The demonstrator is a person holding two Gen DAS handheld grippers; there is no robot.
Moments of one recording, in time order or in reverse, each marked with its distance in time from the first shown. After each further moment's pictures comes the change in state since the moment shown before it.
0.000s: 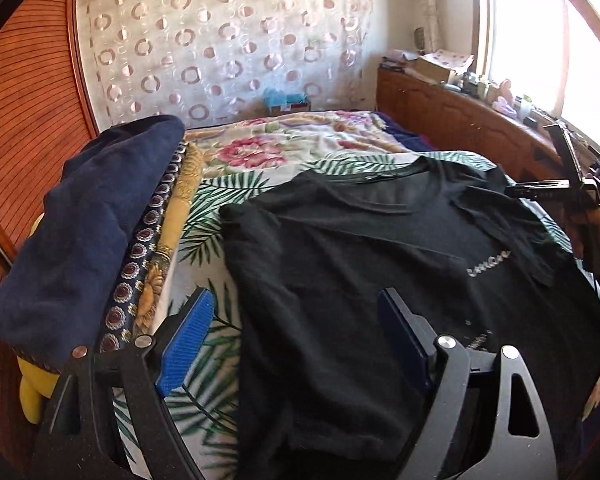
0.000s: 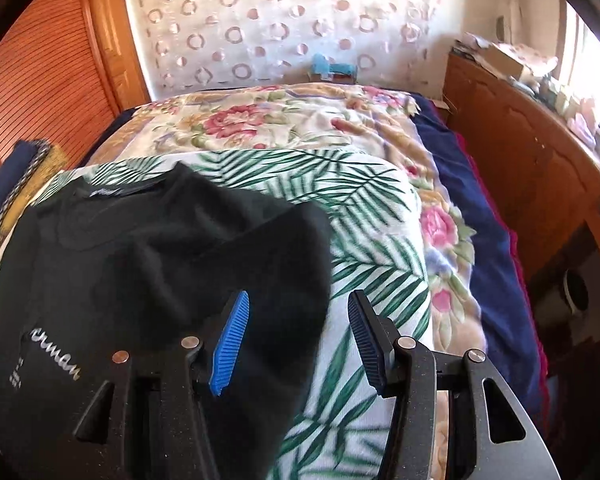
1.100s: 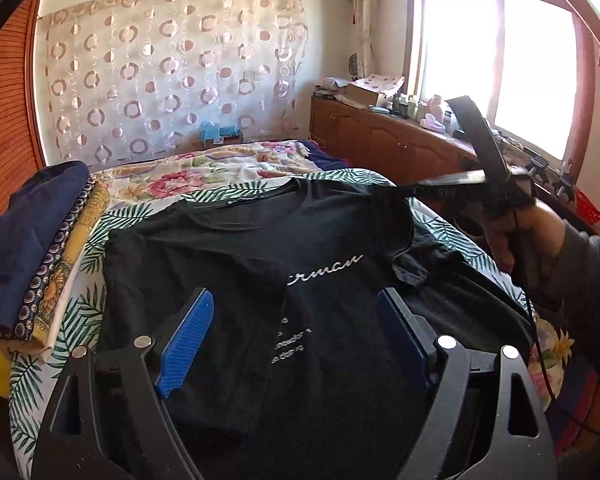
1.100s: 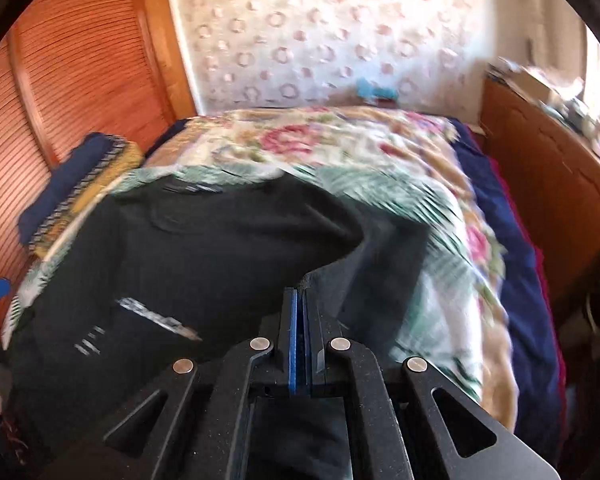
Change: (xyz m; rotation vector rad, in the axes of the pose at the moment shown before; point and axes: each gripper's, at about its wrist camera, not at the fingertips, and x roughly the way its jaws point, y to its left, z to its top) left arm -0.071 -0.118 -0.023 0.052 -0.130 -0.199; right arm -0.113 0.061 -0.038 -0.105 -0.111 0.149
